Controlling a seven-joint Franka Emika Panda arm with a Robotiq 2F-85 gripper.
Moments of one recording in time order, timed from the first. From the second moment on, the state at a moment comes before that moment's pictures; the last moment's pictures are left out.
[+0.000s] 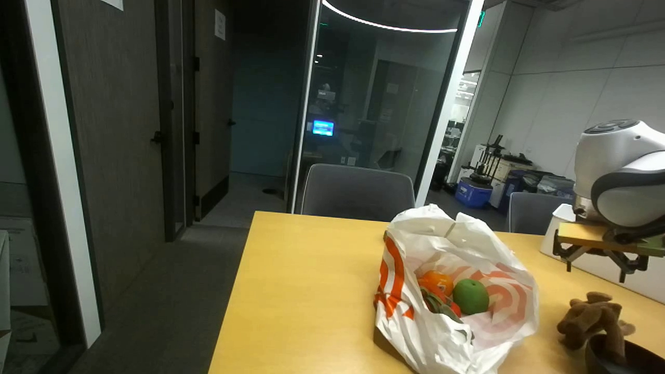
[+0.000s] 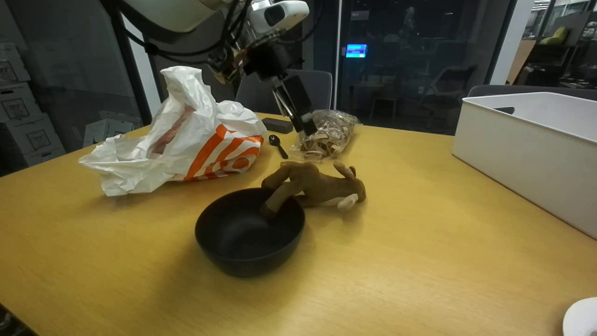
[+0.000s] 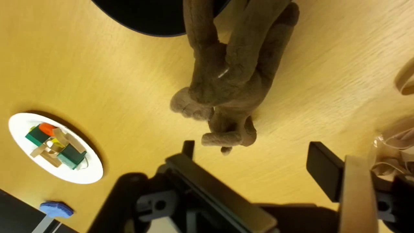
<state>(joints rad) -0.04 0.04 -0.07 -2.15 -0.62 2.22 1.07</state>
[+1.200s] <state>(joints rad) 0.08 -0.18 0.14 -2.22 -0.51 2.23 0.77</state>
